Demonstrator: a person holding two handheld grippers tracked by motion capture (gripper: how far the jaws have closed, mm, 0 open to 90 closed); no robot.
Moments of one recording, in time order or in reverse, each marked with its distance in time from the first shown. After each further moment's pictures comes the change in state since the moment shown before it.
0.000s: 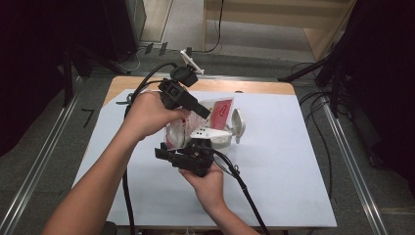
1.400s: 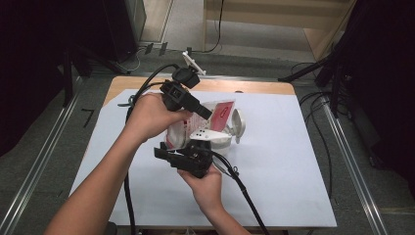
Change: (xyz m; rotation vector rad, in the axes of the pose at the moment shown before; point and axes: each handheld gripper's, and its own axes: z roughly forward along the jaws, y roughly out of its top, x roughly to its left) left arm -0.005 0.000 0.002 -0.011 0.014 -0.002; right arm 0.002 -0.003 0.002 -0.033 -0.017 -0.008
